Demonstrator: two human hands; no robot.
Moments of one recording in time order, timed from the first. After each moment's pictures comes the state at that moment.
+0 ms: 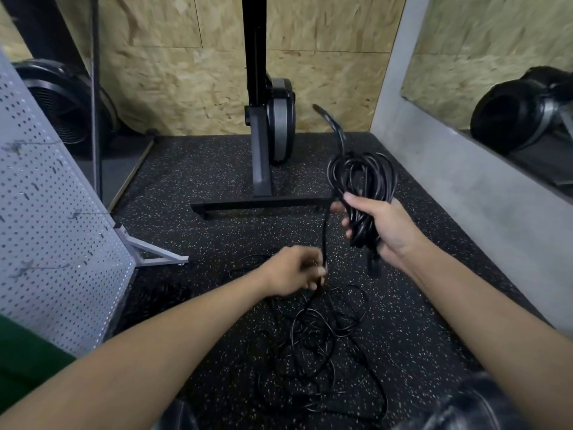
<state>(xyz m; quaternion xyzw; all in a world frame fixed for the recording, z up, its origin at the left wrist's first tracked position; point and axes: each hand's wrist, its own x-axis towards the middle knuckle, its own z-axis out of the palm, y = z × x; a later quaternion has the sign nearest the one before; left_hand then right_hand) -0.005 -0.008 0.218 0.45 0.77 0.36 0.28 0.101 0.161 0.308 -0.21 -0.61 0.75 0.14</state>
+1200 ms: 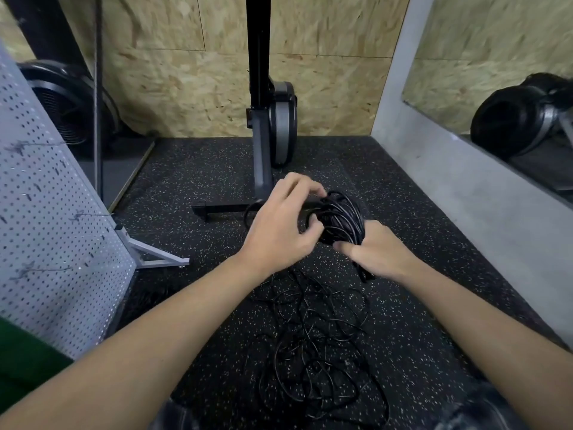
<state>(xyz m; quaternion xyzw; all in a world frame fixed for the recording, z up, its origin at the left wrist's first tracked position) -0.004 -0.022 0.293 0.49 0.74 0.44 -0.15 0.105 0.151 0.291 -0.23 -0.90 0.37 0.03</state>
